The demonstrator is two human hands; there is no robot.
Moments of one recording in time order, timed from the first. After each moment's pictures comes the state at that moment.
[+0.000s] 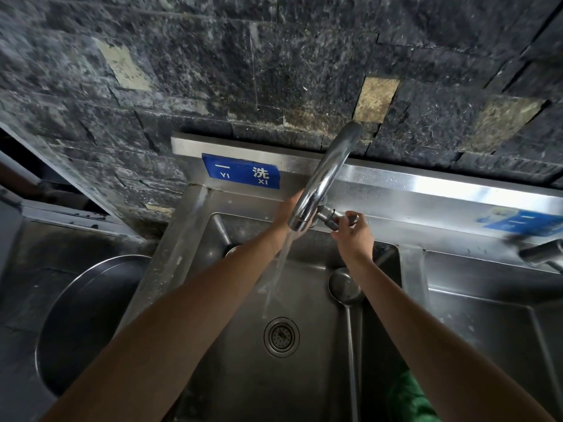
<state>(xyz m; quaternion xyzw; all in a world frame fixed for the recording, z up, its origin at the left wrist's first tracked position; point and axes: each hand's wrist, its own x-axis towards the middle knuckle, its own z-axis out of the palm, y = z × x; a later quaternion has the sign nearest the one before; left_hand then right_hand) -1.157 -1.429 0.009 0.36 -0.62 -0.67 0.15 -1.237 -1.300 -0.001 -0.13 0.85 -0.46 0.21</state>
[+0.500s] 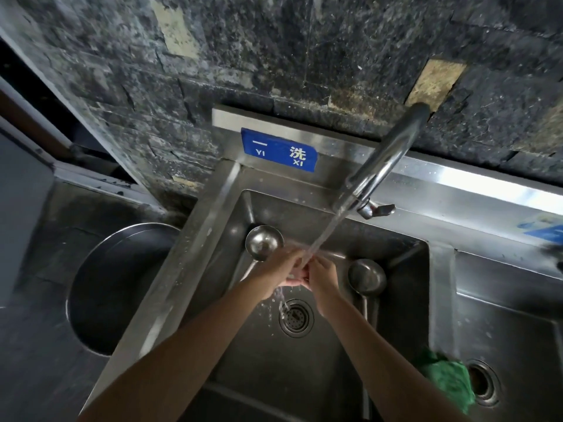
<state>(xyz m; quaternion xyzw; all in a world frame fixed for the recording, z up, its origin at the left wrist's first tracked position) -1.013 -1.366 -0.015 0.49 -0.51 -0.71 -0.01 -1.102 -1.290 -0.065 -0.06 0.75 -0.46 0.46</state>
